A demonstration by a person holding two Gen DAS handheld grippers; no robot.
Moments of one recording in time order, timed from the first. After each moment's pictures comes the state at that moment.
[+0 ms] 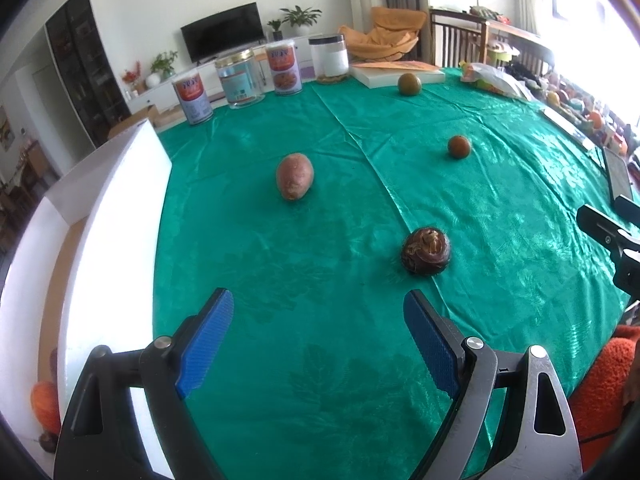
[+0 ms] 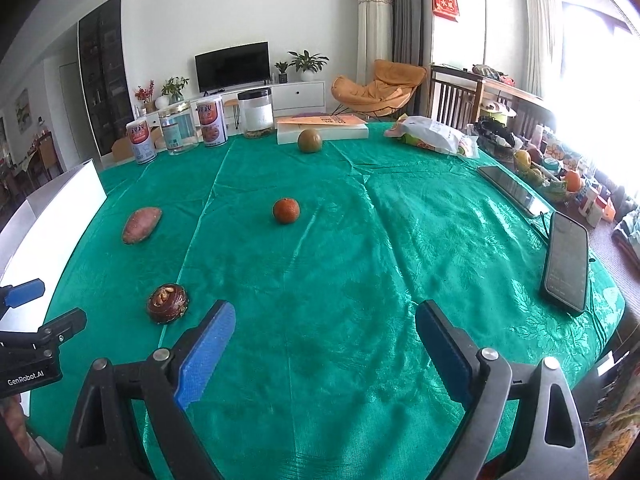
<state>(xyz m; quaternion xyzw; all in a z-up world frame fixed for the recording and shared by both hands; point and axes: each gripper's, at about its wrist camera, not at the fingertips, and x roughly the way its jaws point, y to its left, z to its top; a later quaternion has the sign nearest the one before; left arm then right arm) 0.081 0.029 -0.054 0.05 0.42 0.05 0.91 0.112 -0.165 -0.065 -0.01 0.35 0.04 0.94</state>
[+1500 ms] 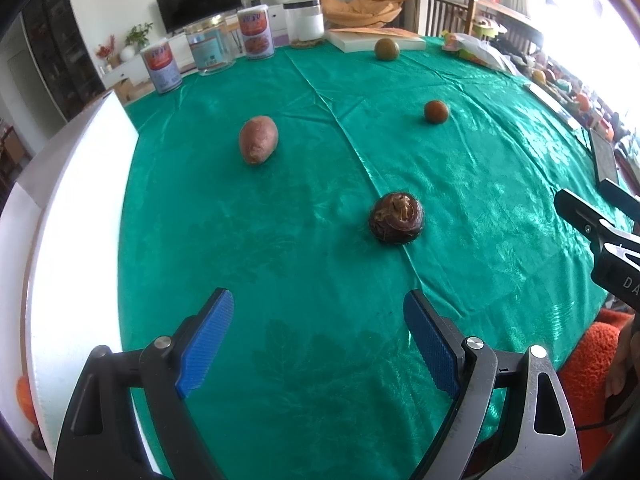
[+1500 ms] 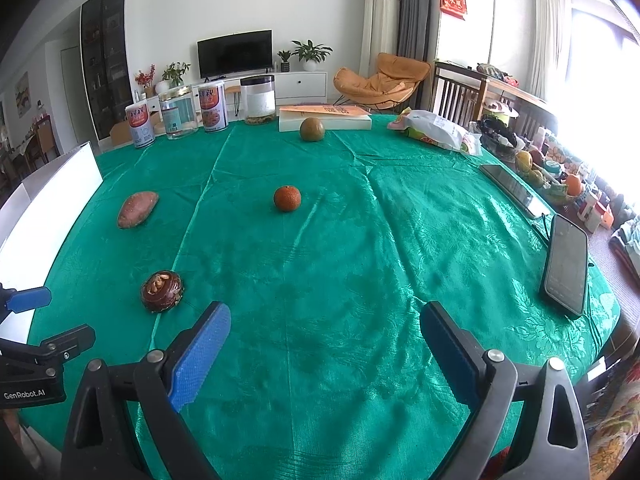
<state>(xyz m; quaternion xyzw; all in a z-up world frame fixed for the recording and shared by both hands) 0.087 0.019 -0.068 0.04 0.48 0.01 0.88 0.116 -0.159 -0.070 -0.03 0.37 0.04 0.93</state>
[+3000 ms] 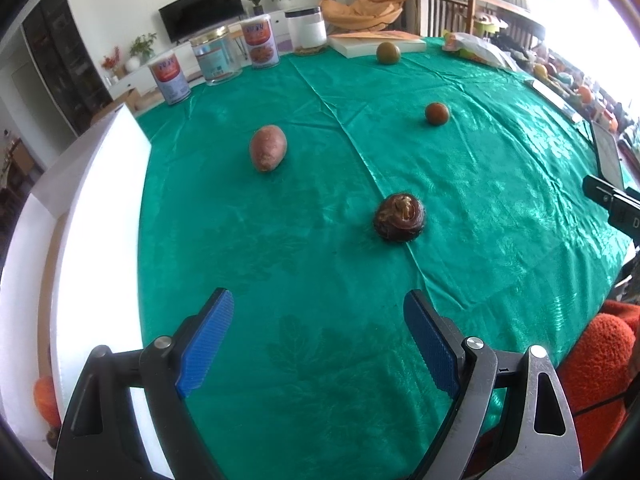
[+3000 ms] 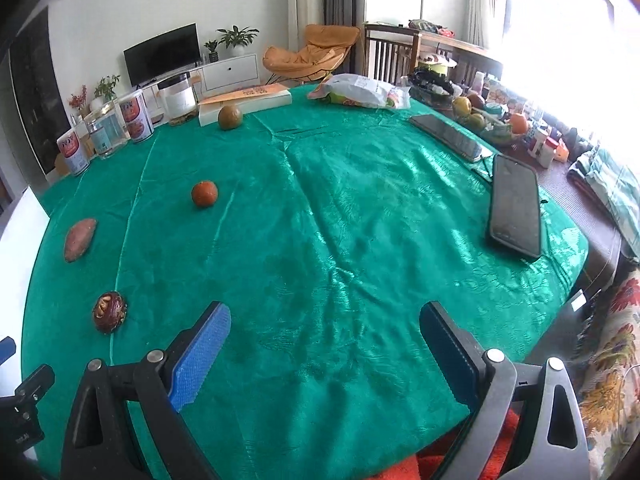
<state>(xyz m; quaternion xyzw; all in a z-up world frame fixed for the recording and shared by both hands) 0.077 0.015 -0.057 0.06 0.47 0.02 0.88 0.113 -0.207 -0.057 0.01 0.39 -0.09 0.91</state>
